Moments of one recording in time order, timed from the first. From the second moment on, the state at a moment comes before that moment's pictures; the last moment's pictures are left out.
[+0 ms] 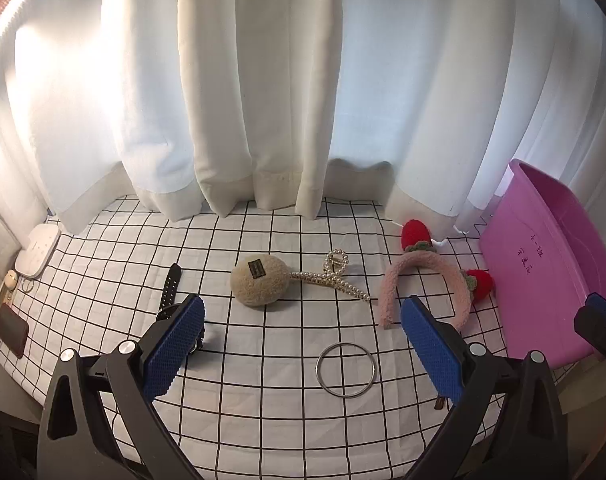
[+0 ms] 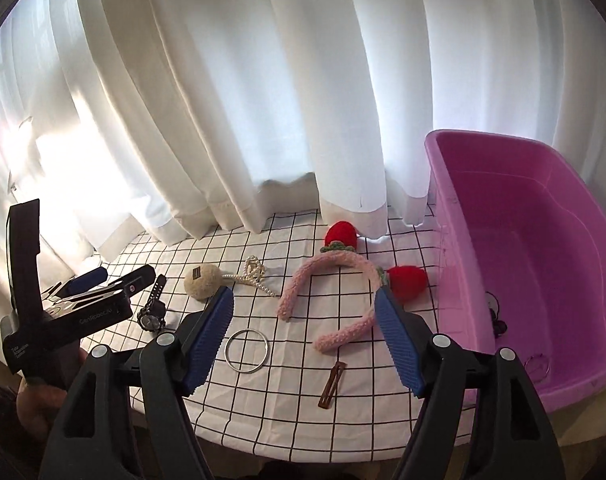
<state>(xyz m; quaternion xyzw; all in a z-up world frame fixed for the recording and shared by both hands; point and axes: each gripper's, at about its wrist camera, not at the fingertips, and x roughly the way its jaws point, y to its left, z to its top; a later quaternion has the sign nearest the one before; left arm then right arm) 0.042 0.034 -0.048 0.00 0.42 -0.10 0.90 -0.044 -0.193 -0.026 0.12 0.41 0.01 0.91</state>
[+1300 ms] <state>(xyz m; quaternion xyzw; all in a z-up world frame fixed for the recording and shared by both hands) 0.057 -0.027 -0.204 0.05 0.51 -0.16 0.84 -0.026 -0.191 -0.200 0.16 0.53 -0.11 0.83</state>
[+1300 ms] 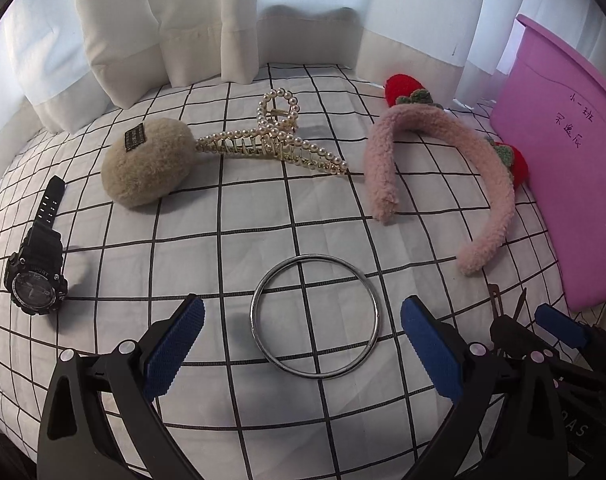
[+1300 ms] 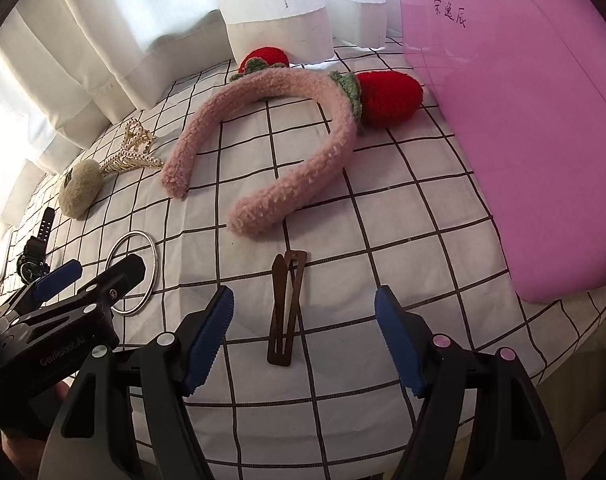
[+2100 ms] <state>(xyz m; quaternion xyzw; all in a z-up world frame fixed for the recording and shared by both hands) 0.062 -0.038 -0.223 0.08 0.51 -0.14 0.85 -0.019 -0.182 -0.207 0.11 0.54 -0.12 0.83</state>
